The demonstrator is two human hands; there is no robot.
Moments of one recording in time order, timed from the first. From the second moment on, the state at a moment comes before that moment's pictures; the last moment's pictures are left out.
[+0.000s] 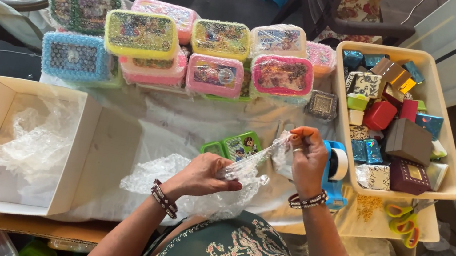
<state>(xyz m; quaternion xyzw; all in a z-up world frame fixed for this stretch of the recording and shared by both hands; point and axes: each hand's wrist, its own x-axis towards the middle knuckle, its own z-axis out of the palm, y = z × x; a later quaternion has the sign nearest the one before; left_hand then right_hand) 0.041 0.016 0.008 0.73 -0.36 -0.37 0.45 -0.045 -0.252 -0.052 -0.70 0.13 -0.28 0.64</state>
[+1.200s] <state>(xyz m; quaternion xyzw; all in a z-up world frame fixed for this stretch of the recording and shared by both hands) 0.065 0.011 -0.050 0.52 -0.15 -0.19 0.82 -0.074 -0.189 -0.020 -0.83 0.01 -0.08 0.55</state>
